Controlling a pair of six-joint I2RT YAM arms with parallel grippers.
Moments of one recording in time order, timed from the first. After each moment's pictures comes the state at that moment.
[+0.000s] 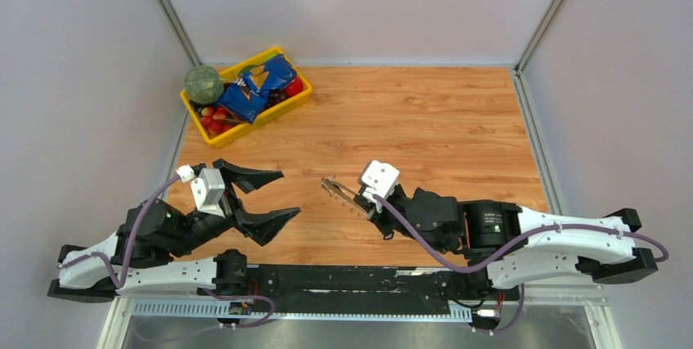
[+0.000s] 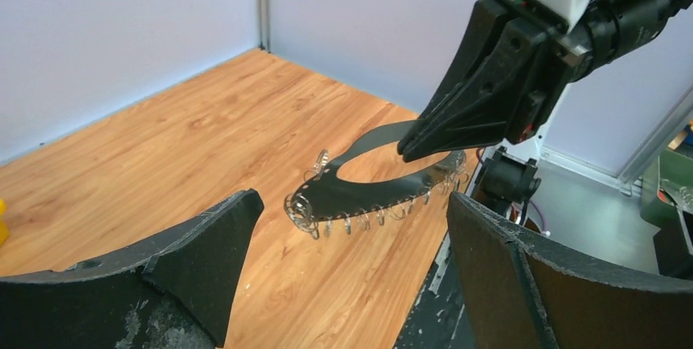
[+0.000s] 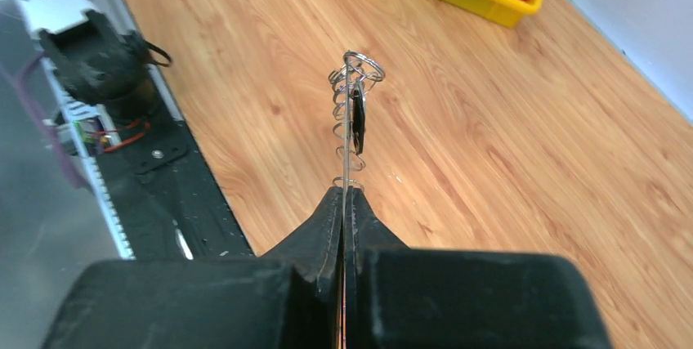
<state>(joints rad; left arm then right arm) -1.45 0.32 0.86 -0.36 -0.39 -0.06 1.54 0.99 1.17 -0.50 0.54 0.05</state>
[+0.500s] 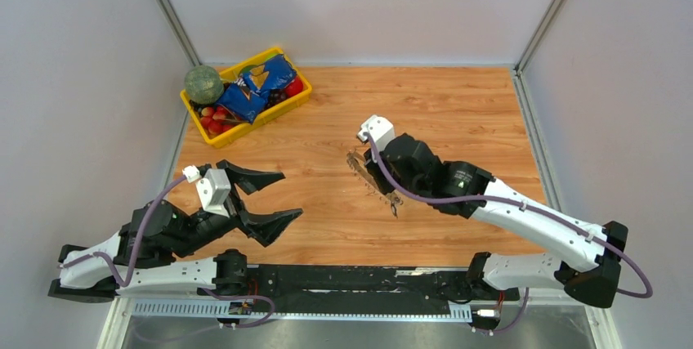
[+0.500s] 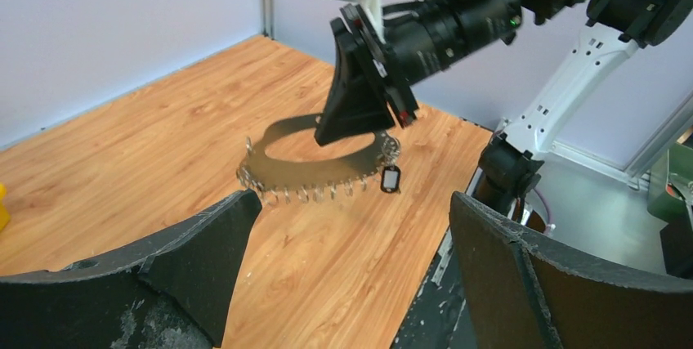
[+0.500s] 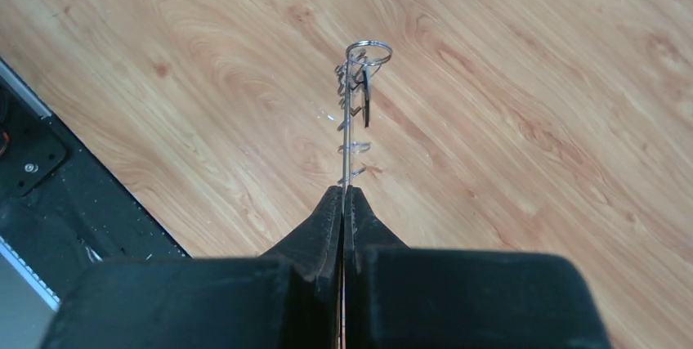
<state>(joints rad) -1.45 0.32 0.85 -0.38 -0.41 -0.07 1.12 1.16 1.19 -0.61 0.30 0.12</state>
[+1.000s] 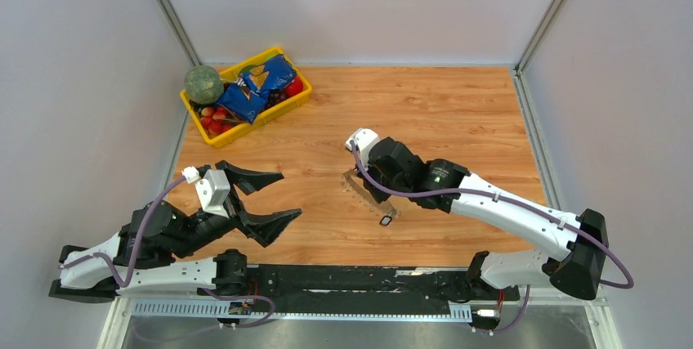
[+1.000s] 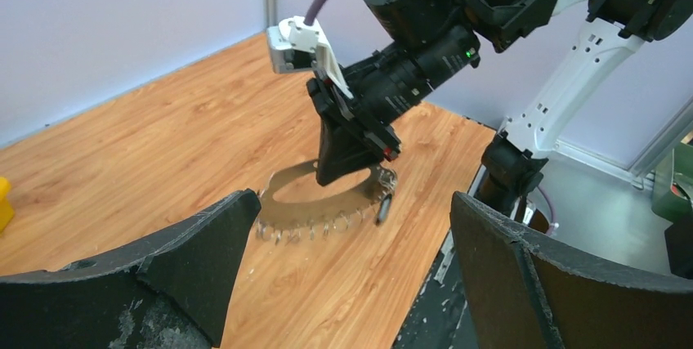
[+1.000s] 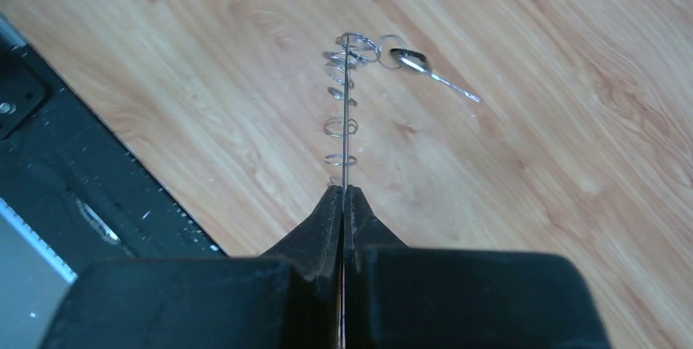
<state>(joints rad) -1.45 0.30 0.84 -0.39 -0.41 -0.07 1.00 1.26 1.13 -0.62 0.14 0.14</state>
